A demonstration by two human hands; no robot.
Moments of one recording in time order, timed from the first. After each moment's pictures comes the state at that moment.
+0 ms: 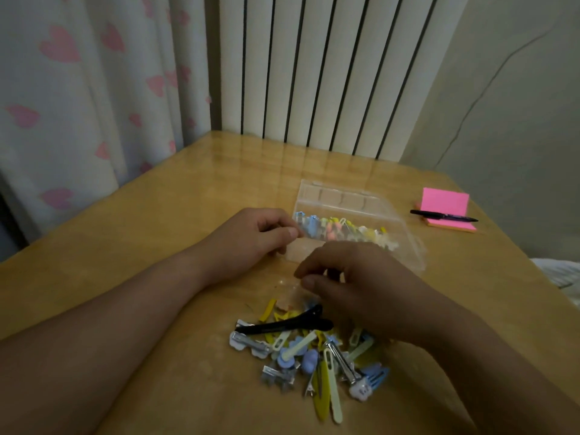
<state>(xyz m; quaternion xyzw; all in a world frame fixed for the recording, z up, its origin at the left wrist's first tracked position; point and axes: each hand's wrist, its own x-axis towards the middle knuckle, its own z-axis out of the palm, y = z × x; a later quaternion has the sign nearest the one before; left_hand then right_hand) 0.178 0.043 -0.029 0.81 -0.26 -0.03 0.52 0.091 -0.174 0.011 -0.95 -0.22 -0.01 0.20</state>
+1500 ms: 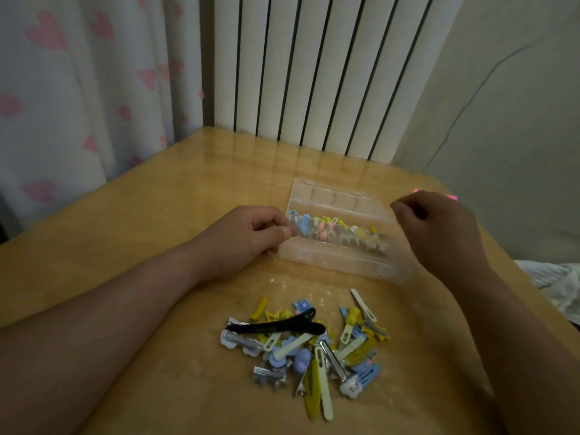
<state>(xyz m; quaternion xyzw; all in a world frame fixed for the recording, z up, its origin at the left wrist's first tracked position) 0.177 0.041 -0.030 0.81 -0.25 -0.04 0.53 0.140 -0.268 0.012 -0.93 0.03 -0.31 0.21</state>
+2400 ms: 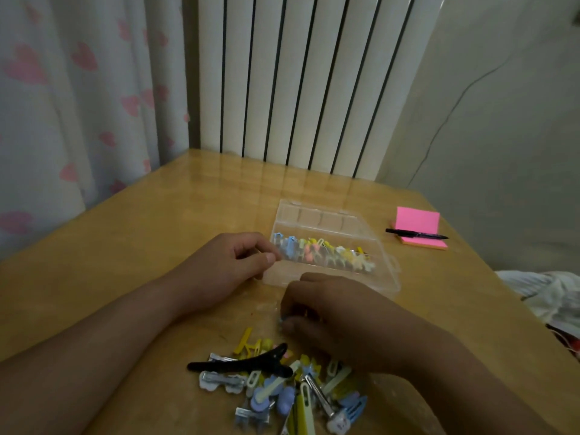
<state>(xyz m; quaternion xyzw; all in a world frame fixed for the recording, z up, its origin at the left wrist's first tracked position) 0.178 0.042 -0.031 0.81 -0.26 -0.03 0.53 0.089 -0.175 0.016 -0.96 -0.25 0.07 0.10</state>
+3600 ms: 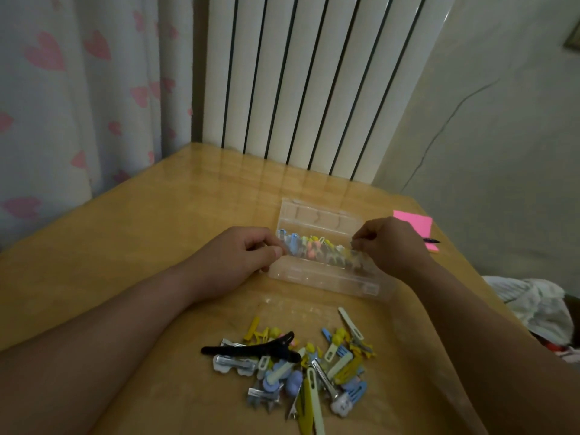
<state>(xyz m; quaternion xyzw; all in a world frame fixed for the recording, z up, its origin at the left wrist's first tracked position) 0.177 0.042 -0.028 0.81 -0.25 -0.04 0.54 0.193 -0.273 0.004 -0.98 0.04 -0.15 0.12</state>
